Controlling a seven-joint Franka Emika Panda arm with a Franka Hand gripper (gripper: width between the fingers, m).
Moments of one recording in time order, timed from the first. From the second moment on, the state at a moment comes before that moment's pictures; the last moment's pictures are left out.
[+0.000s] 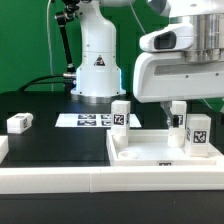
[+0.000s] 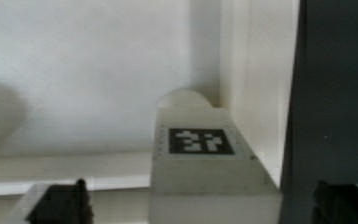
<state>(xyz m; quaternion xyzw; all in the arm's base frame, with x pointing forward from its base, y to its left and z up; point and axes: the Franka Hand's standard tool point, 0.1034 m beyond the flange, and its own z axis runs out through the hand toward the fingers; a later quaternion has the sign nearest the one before) 0.606 0.120 0.078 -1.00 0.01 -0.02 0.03</state>
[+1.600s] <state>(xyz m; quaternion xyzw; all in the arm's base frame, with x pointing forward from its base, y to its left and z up) 0.605 0.121 0.077 -0.86 0.50 -0.01 0.06</state>
